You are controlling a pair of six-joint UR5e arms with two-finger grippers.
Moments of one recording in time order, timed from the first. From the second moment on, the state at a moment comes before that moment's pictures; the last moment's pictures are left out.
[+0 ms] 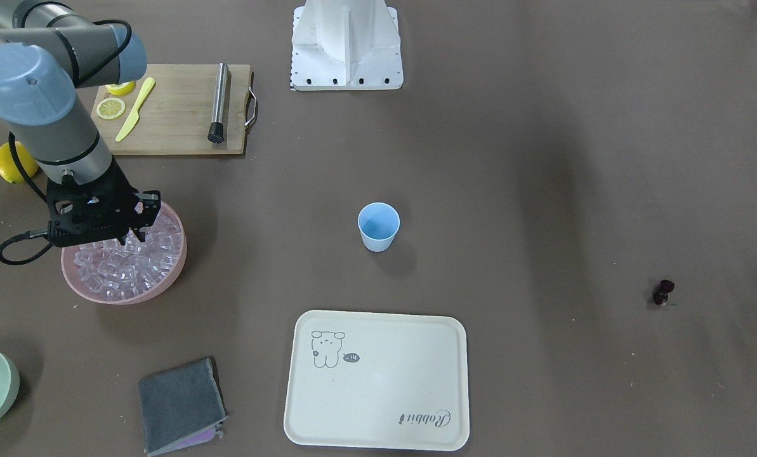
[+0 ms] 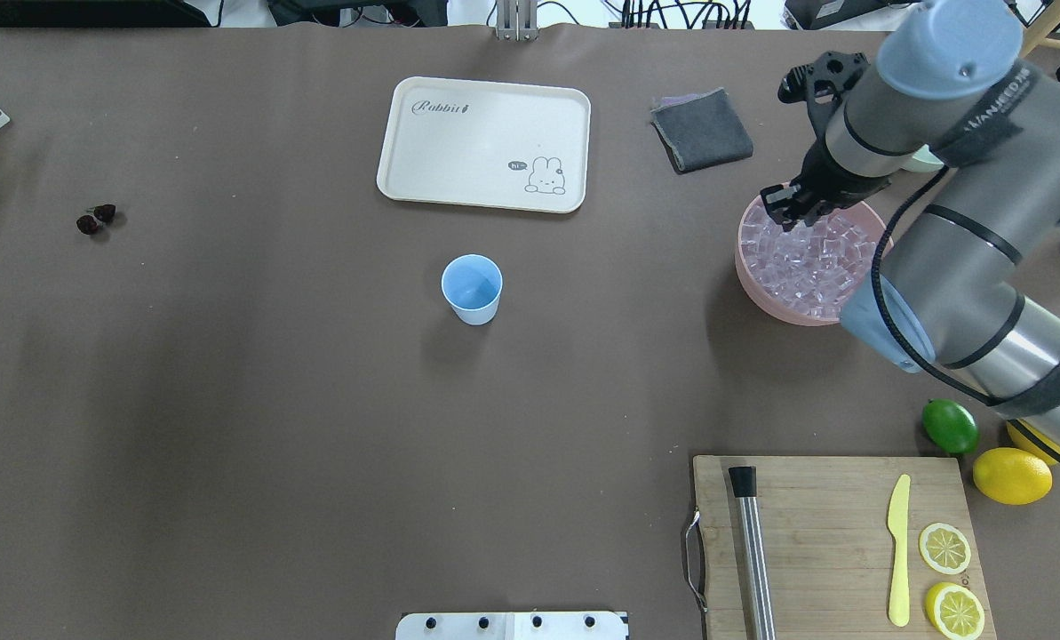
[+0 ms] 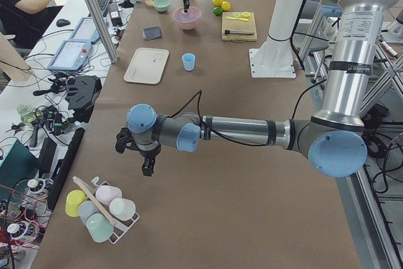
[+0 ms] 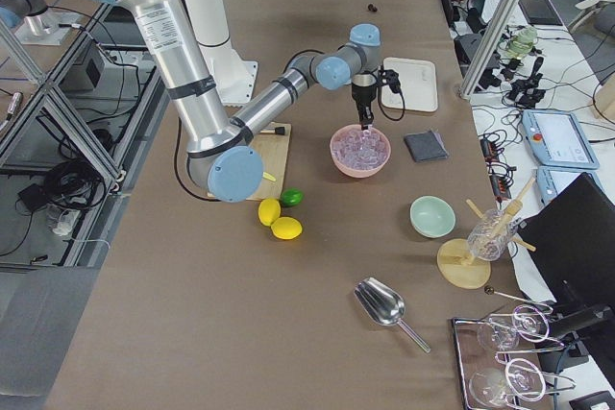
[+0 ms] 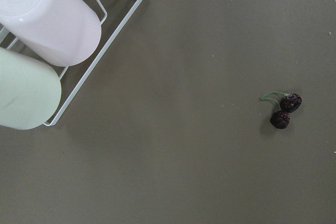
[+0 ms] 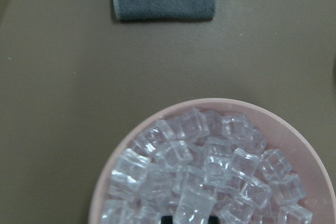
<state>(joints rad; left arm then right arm) -1.50 -1.70 -1.48 -1.75 -2.40 -0.14 0.87 -1.09 1.83 -1.74 2.00 0.69</state>
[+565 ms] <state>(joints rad) -1.50 -1.71 -1.48 -1.75 -2.40 -0.14 0.67 -0.70 1.65 -1.88 1.90 1.10</state>
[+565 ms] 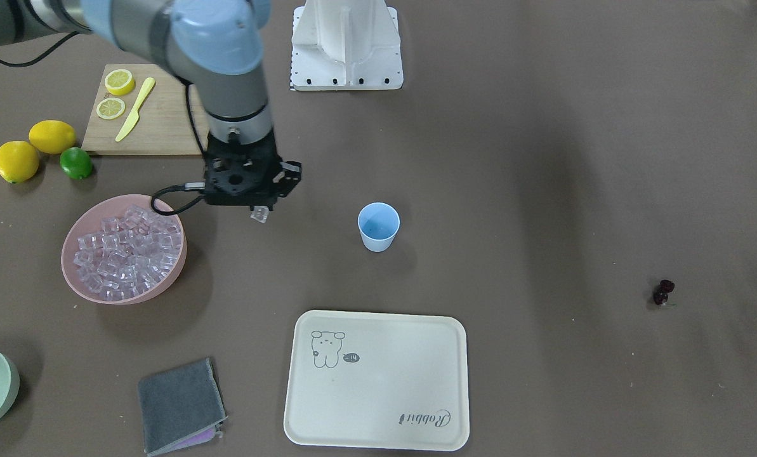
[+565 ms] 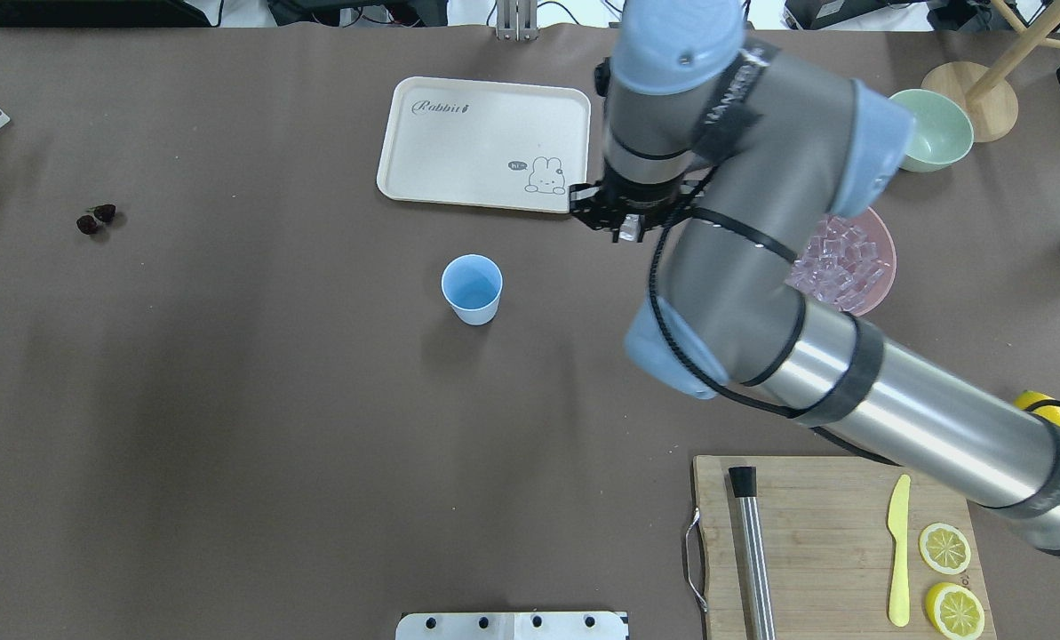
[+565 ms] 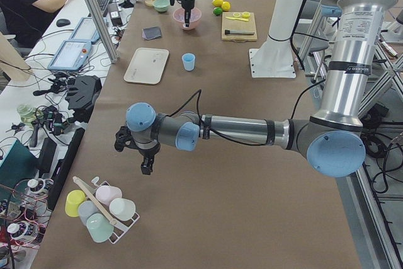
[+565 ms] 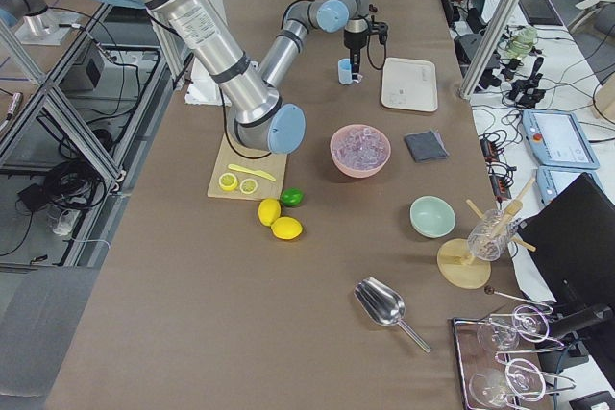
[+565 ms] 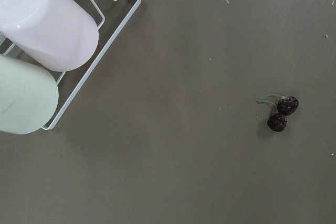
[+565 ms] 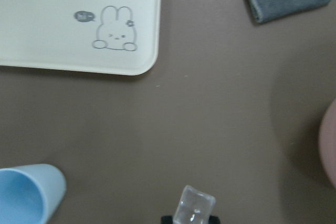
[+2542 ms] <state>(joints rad) -1.50 -1.70 -1.49 -1.76 -2.41 -0.14 0.82 -1.17 1.85 -1.63 1.96 0.72</state>
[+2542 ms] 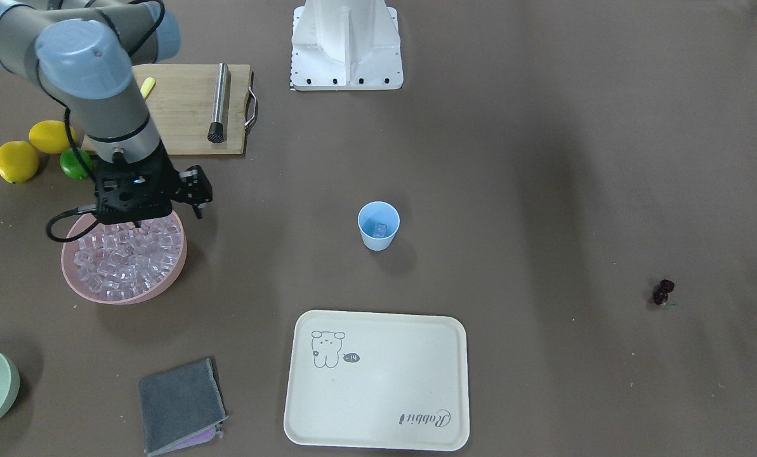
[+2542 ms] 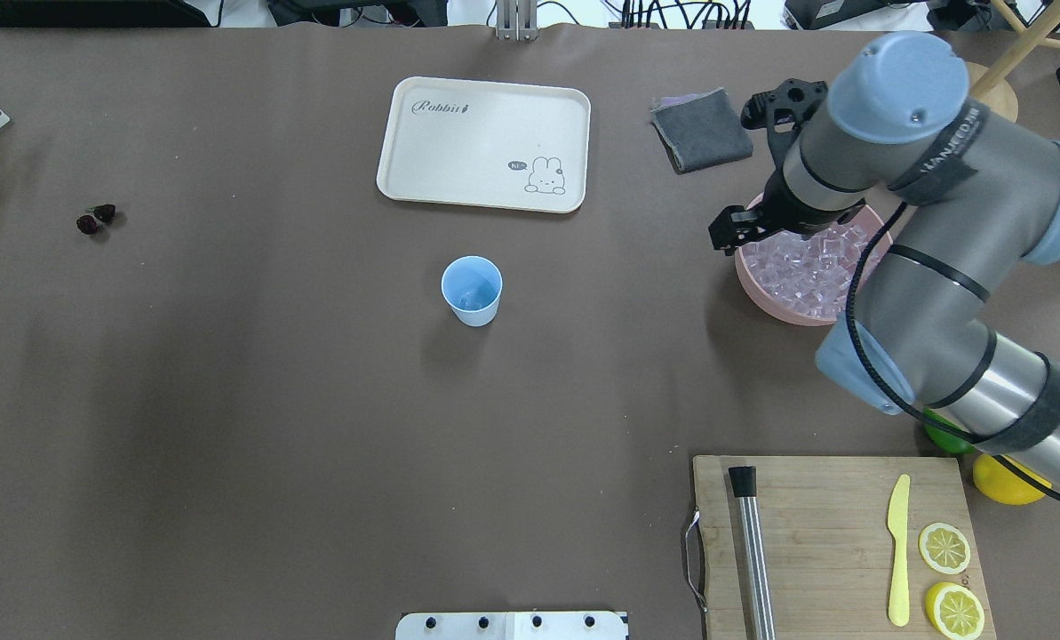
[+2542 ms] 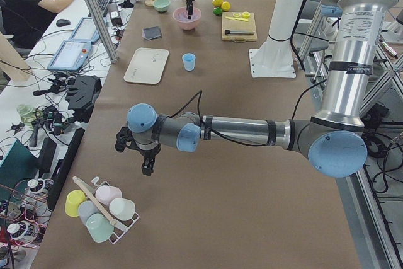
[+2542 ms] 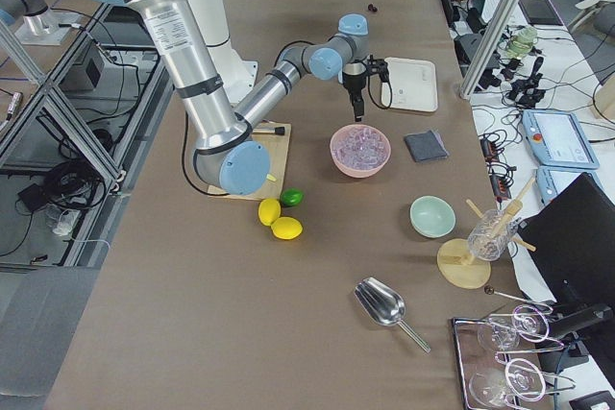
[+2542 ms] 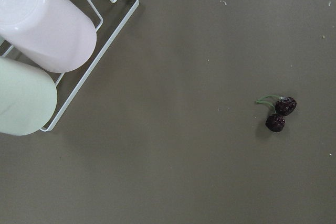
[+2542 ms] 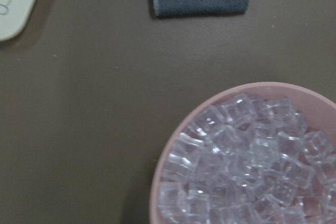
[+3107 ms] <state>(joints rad) -1.50 -1.70 -1.49 -1.79 -2.41 -0.14 0.84 -1.30 1.81 -1.51 1.93 0.60</state>
